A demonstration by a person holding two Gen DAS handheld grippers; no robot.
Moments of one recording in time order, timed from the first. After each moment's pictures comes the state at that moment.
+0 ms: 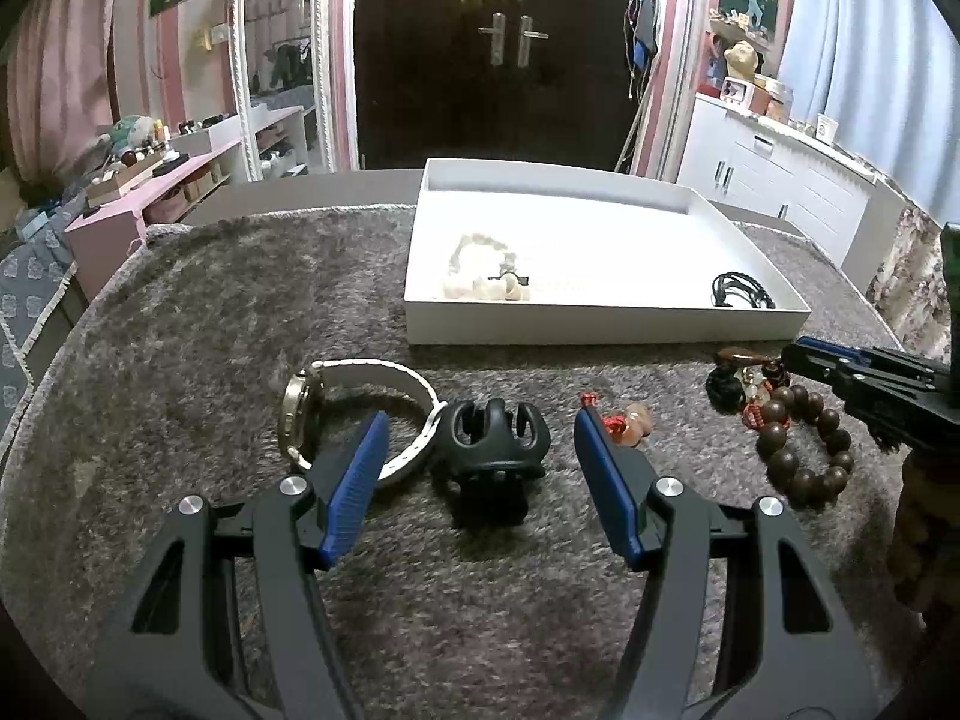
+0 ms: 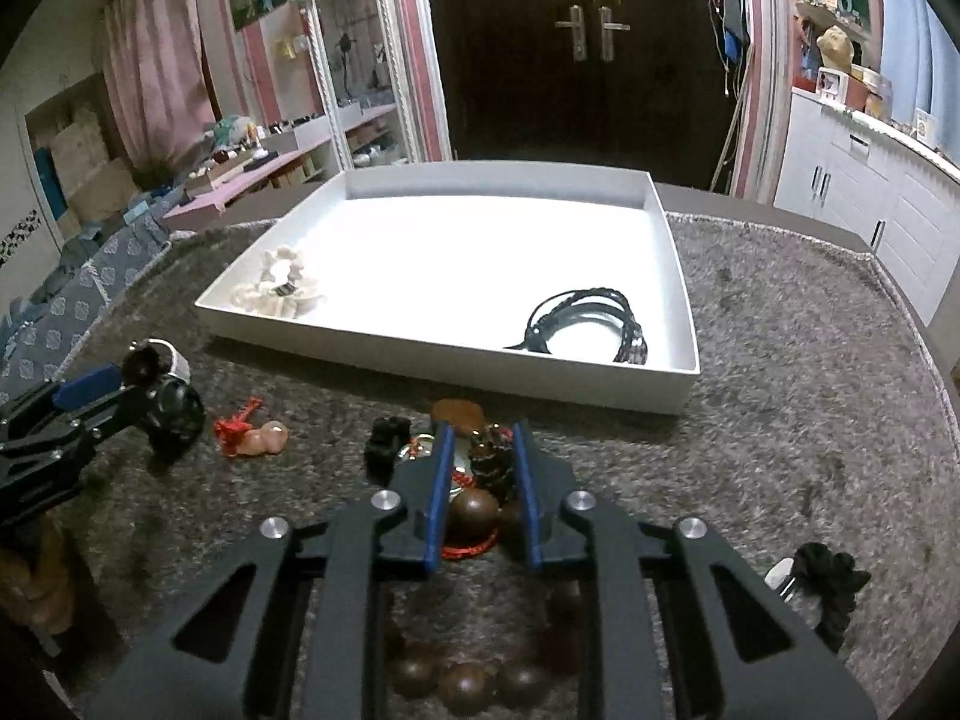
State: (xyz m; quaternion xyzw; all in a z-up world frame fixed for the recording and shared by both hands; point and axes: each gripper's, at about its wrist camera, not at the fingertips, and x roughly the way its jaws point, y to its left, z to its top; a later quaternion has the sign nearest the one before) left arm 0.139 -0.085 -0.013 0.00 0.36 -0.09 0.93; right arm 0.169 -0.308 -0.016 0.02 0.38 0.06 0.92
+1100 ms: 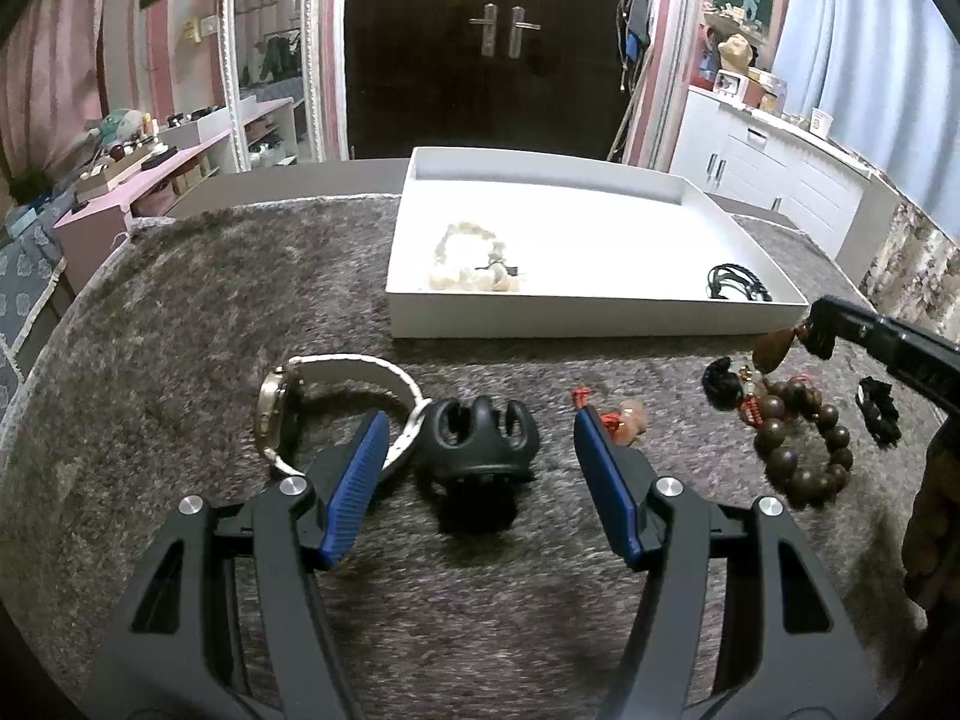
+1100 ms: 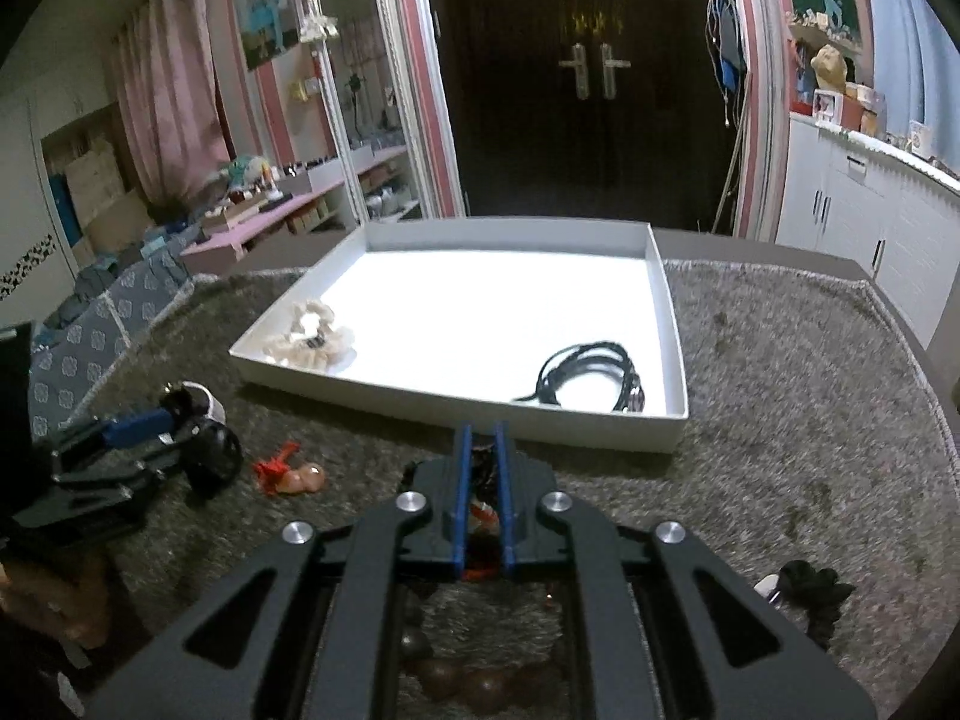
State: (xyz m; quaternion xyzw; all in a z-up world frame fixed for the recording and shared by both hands) left arm 0.146 -0.092 -0.020 0.00 0.37 -0.11 0.92; right arm 0.153 -0.312 0.012 0.04 0.33 0.07 0.94
